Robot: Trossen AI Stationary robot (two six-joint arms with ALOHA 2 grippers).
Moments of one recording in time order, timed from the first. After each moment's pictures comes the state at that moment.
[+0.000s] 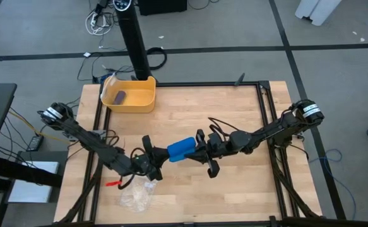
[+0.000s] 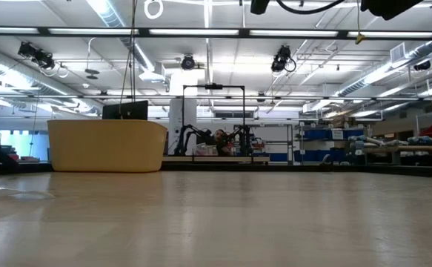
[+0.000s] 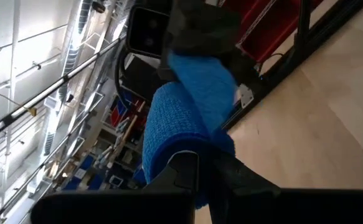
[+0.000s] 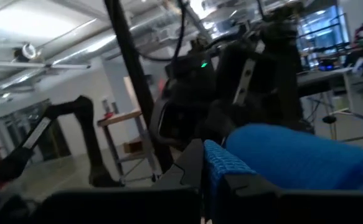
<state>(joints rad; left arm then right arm) -0.59 1.42 0.78 0.65 -0.94 0.96 0.32 1.58 0.82 1.03 0.11 0.30</state>
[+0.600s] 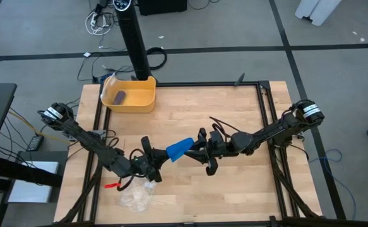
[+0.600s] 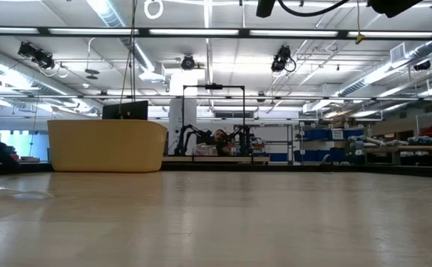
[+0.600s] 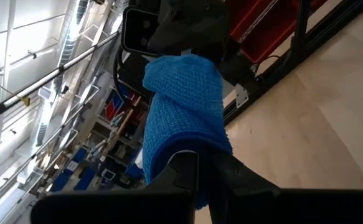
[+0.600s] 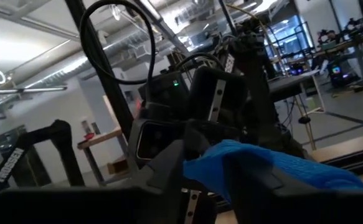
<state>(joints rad) -0.62 1.42 0.78 0.65 -0.96 0.90 0.33 1.58 0.82 1.05 0.26 0.35</state>
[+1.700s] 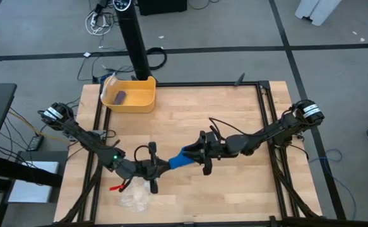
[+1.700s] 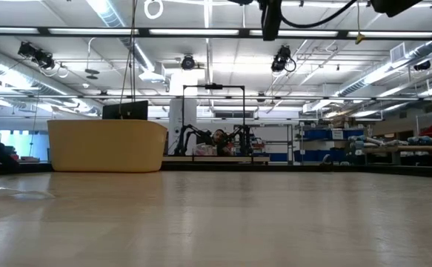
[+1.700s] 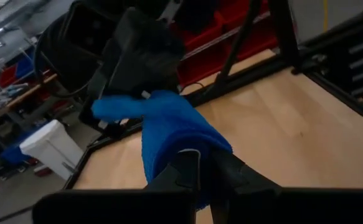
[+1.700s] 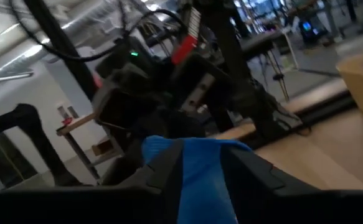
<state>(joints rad) -0.62 1.42 0.78 0.48 -0.71 0.33 0.33 1.58 0.82 0.86 0.33 0.48</state>
